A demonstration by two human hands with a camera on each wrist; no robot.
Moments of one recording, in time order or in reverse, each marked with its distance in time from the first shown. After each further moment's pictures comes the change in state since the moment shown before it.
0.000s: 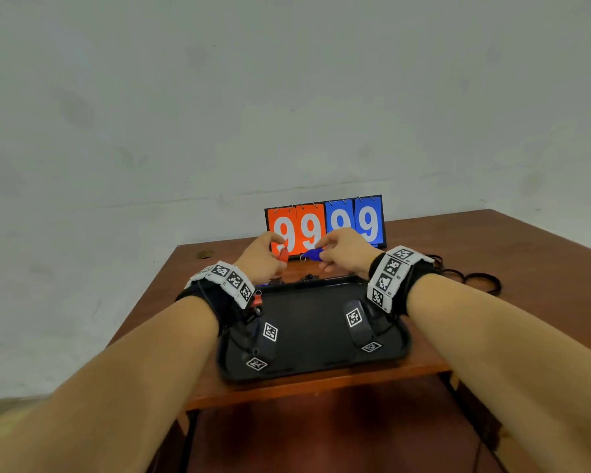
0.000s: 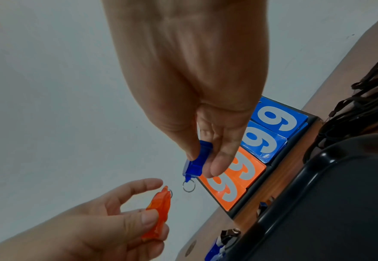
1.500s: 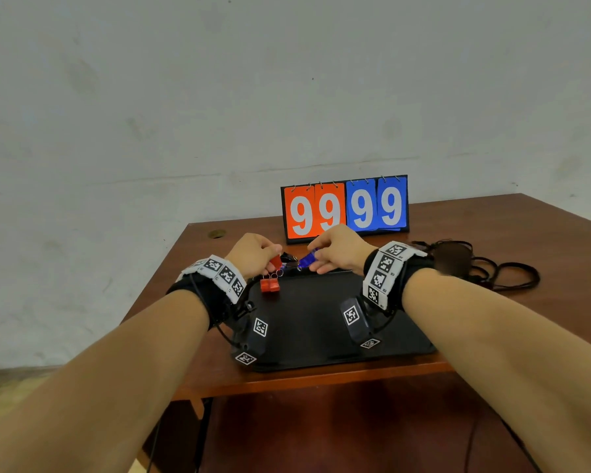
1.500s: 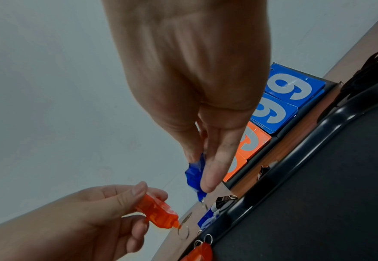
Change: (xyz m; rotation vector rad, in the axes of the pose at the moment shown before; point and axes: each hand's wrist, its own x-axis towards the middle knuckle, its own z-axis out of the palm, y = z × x) left_hand 0.007 -0.053 -0.021 0.080 0.081 -0.071; right_hand 0.029 0.003 0.054 -0.026 -0.170 0.038
